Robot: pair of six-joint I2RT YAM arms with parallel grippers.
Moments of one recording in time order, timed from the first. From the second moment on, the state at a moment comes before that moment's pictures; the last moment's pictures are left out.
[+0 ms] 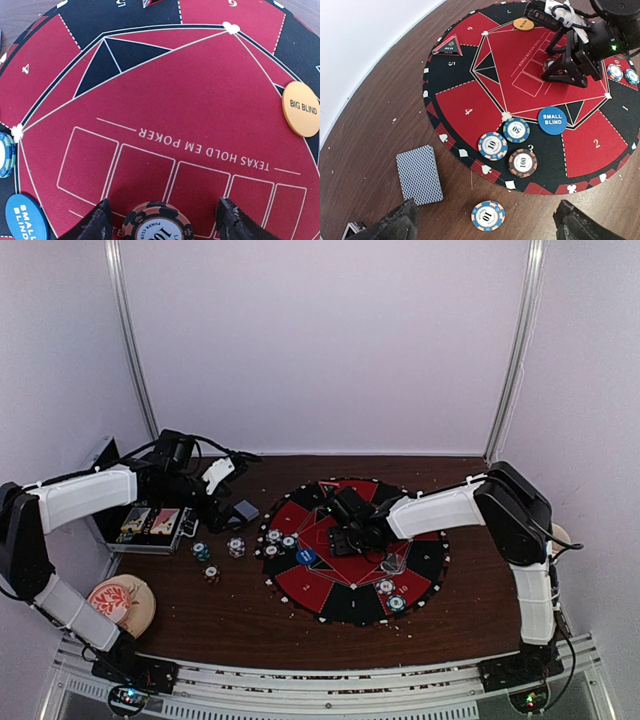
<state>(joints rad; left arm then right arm) -0.37 1.48 1.05 -0.41 0.41 0.54 0.87 2.12 1.39 -0.24 0.37 0.54</state>
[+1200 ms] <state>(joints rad) -0.37 1.48 1.04 -0.36 0.38 0.52 0.92 2.14 1.40 -0.24 0.46 0.58</state>
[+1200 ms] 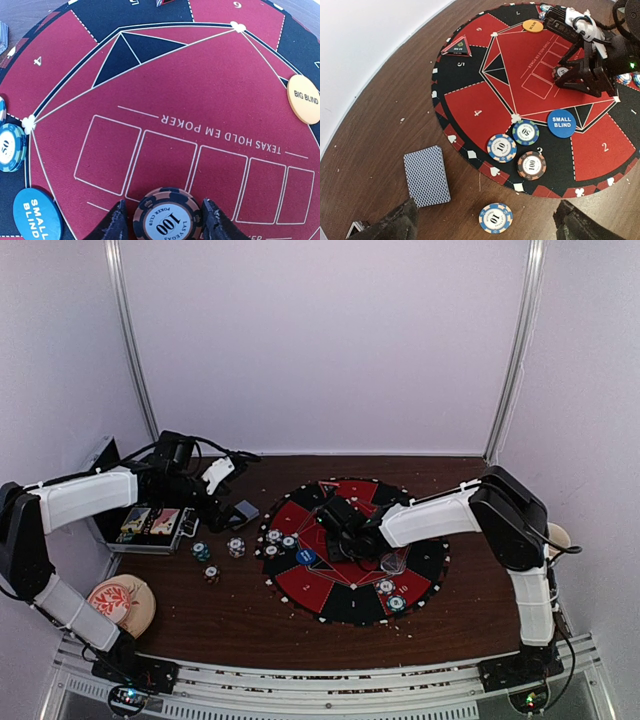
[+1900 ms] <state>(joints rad) -0.37 1.47 1.03 -0.36 0.37 0.52 0.91 2.13 1.40 -0.23 0.47 0.58</state>
